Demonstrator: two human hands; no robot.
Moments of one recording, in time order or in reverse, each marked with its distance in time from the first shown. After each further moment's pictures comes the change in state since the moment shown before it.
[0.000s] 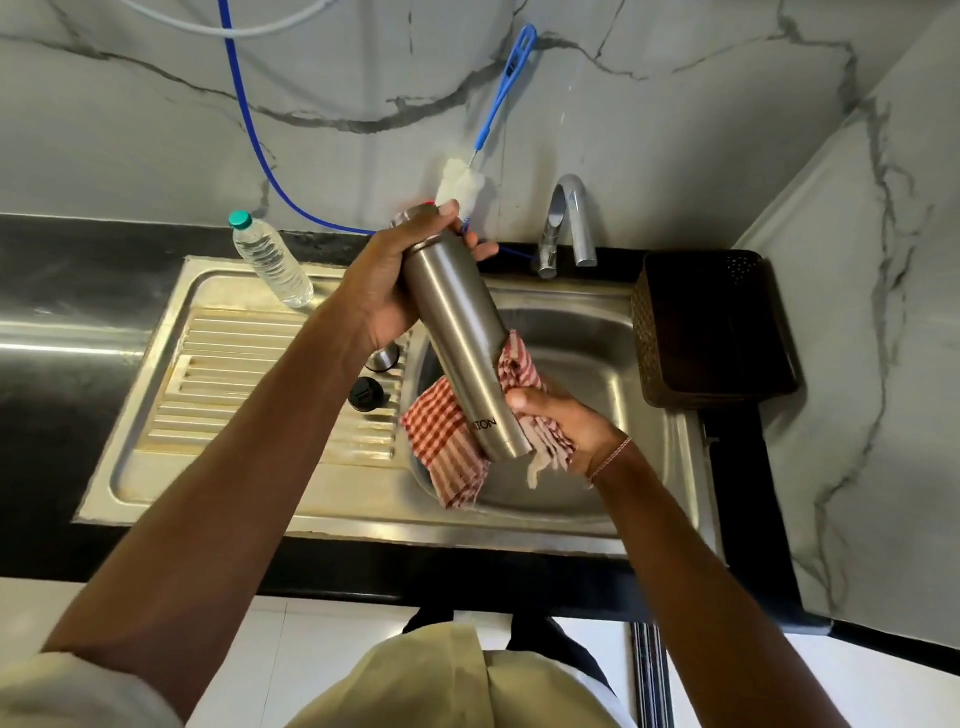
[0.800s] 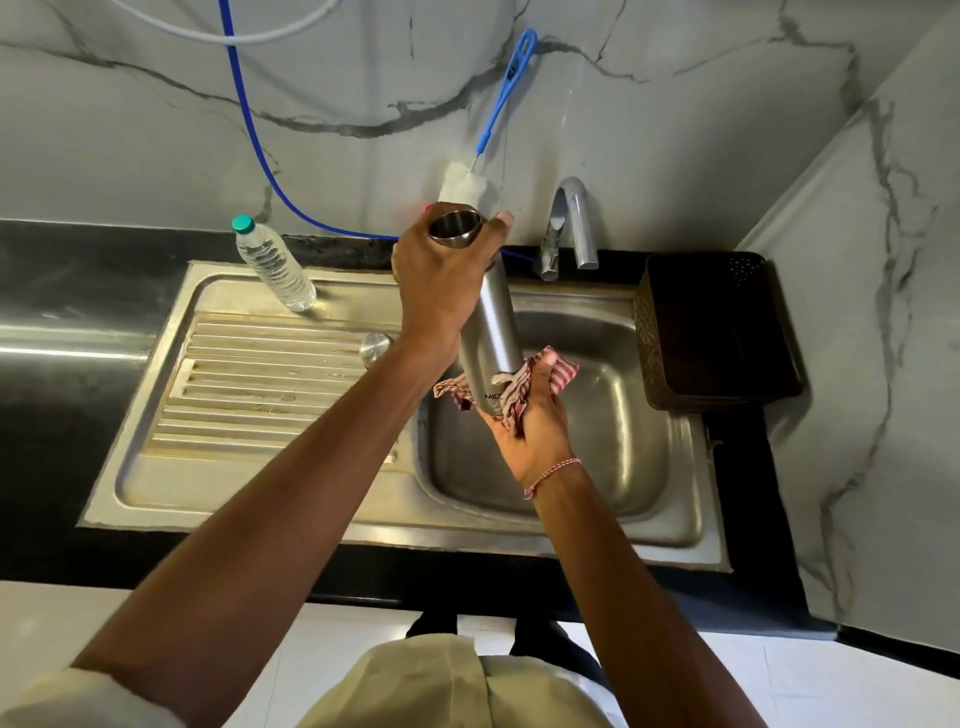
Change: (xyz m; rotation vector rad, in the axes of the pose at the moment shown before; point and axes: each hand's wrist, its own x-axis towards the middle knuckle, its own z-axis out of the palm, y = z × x) left_hand 0.006 -0.035 0.045 0.545 0.493 0.486; right_hand 0.062 0.057 0.007 0.770 0.781 -0.061
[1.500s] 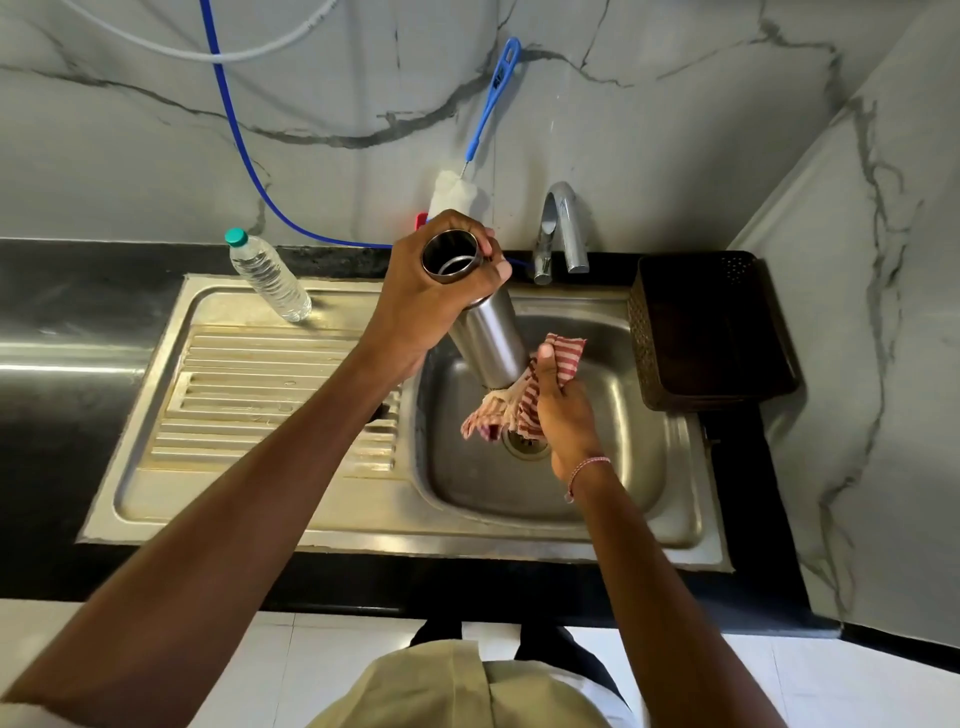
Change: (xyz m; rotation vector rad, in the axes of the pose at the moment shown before) left_hand -0.004 0.007 -0.028 -0.003 -0.455 0.243; right_hand -0.007 -0.039 -0.016 -0.812 0.077 -0.252
